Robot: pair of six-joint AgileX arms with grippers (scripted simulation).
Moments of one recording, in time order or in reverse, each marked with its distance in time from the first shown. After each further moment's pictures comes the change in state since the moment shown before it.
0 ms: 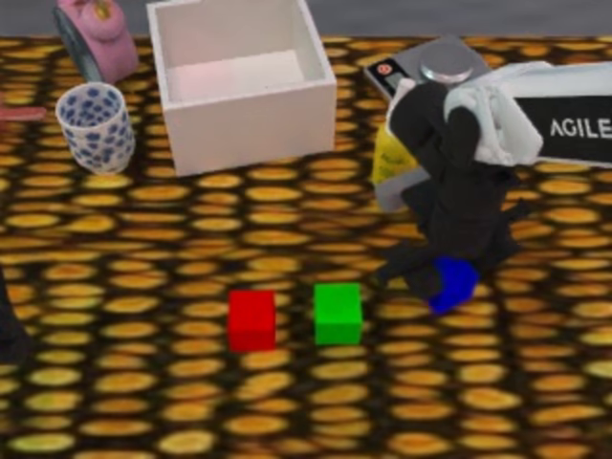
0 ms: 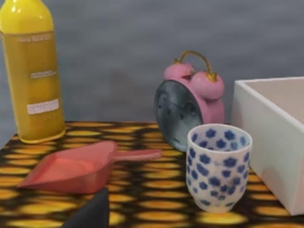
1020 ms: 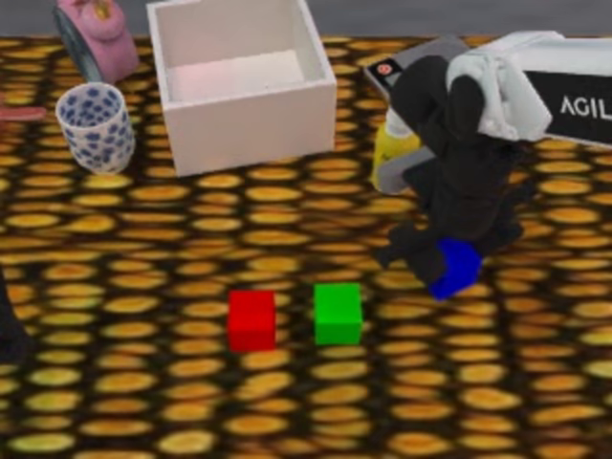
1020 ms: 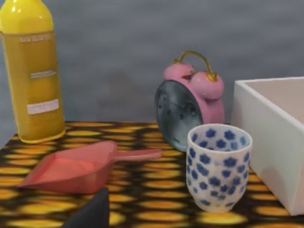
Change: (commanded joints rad) left arm 0.000 0.000 0.000 0.000 0.000 0.000; right arm 0.000 -0.044 0.075 -0.114 0.000 0.003
